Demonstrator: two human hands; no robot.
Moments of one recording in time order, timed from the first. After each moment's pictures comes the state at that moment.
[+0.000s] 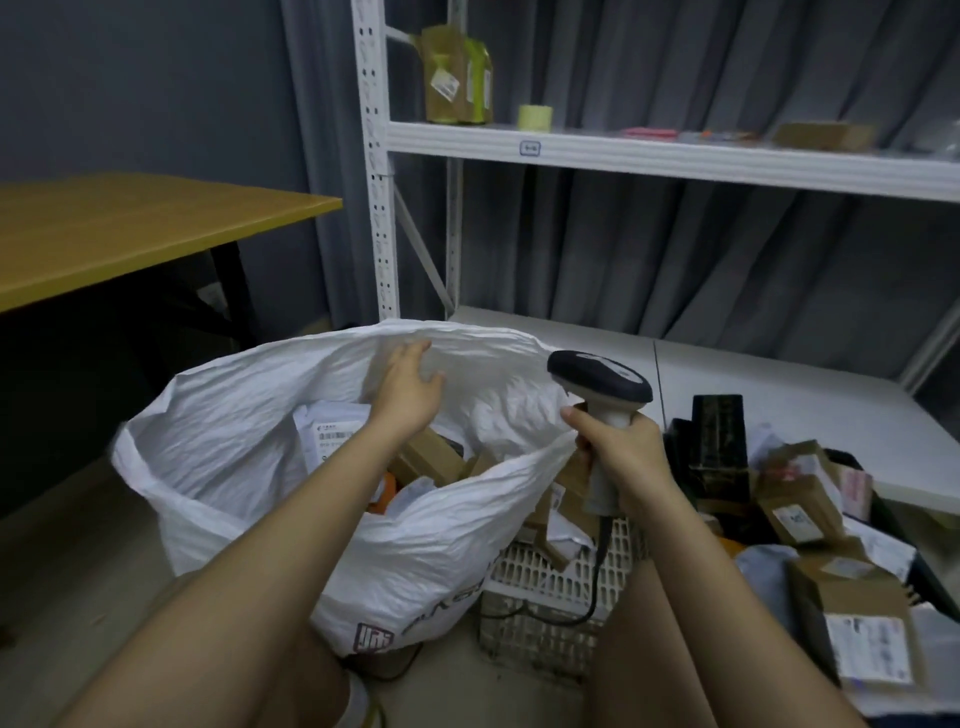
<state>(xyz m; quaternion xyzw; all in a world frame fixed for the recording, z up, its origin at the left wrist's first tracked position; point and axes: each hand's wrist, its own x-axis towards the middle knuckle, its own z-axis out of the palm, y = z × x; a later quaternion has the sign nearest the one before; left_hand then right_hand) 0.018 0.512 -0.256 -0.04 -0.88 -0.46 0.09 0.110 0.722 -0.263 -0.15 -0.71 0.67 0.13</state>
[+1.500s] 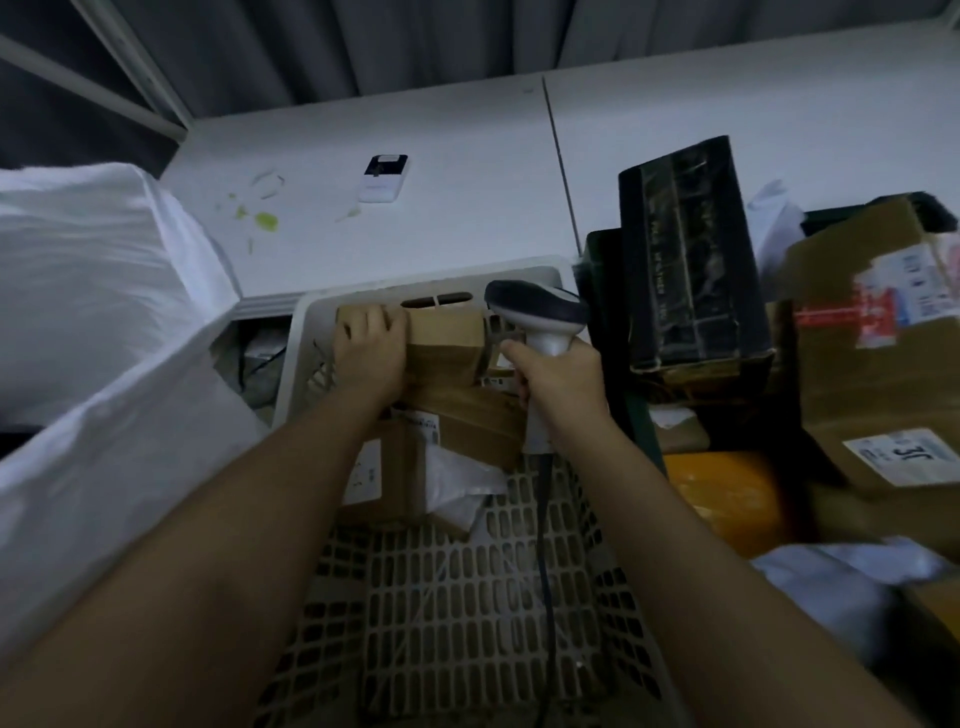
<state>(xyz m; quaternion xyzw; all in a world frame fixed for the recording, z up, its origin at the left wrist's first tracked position) -0.275 0.820 -0.595 -0.24 -0.96 0.11 -0.03 -0.140 0.970 -0.570 -0.36 -0.59 0.71 0.11</state>
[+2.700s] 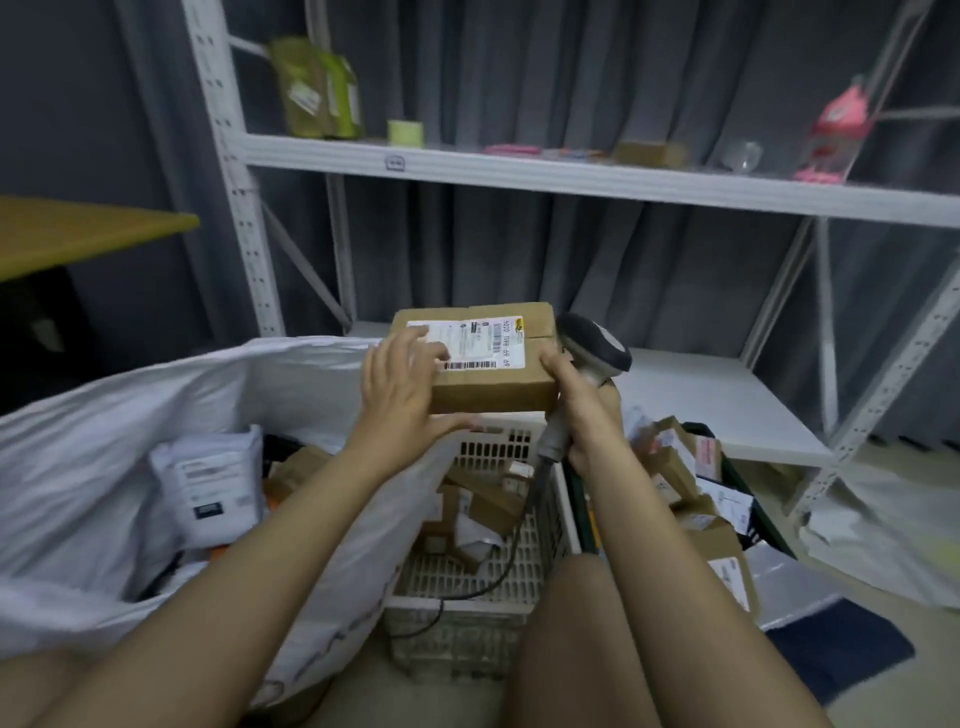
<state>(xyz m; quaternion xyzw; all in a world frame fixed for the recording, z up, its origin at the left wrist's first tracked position) 0.057 0.625 -0.255 -0.32 -0.87 -0.26 0.27 0.129 0.809 -0.233 -0.21 -0.57 0.76 0.22</state>
